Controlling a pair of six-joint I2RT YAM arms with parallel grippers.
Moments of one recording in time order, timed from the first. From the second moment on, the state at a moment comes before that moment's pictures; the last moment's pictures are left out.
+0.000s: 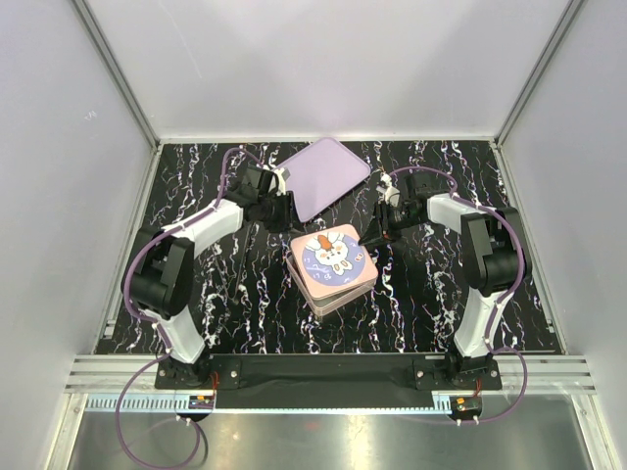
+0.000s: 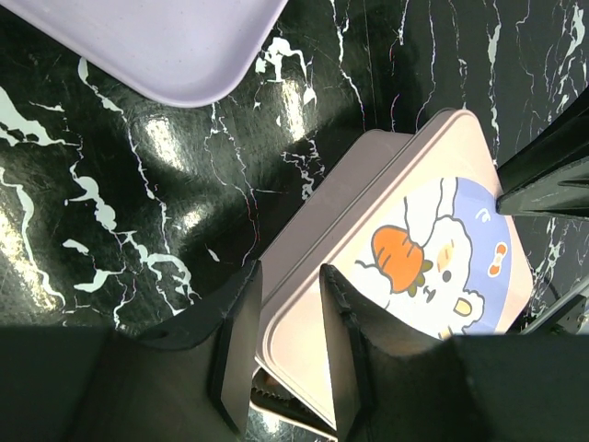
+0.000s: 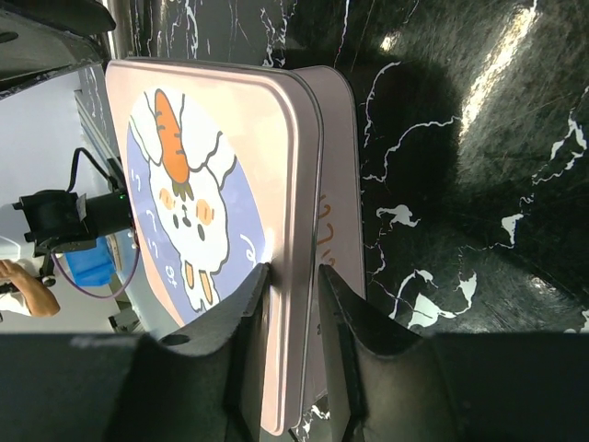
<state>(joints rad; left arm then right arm) -0.39 1.75 1.18 -0.33 0.38 -0.44 0.19 1.92 1.19 -0.43 -0.87 0.18</state>
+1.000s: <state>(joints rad) -0.42 1.81 1.28 -0.46 0.30 -0.39 0.21 1.92 1.20 -0.45 -0.86 0.15</state>
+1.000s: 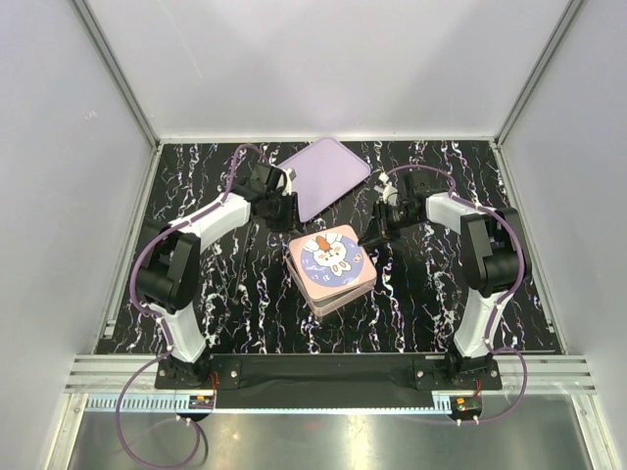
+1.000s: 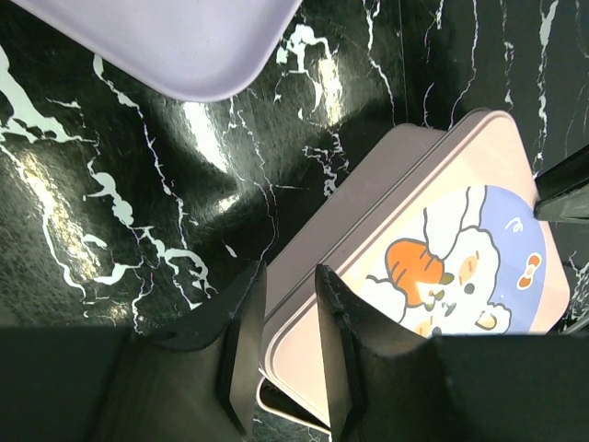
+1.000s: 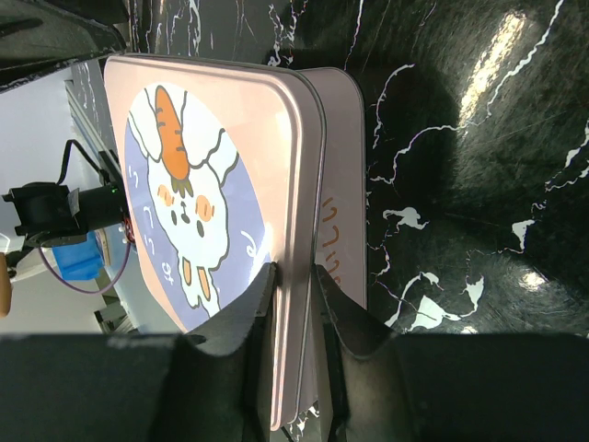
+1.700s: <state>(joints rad) -0.42 1.80 1.25 -0.48 0.29 -0.38 0.21 1.91 1.20 -0.46 -0.82 0.15</state>
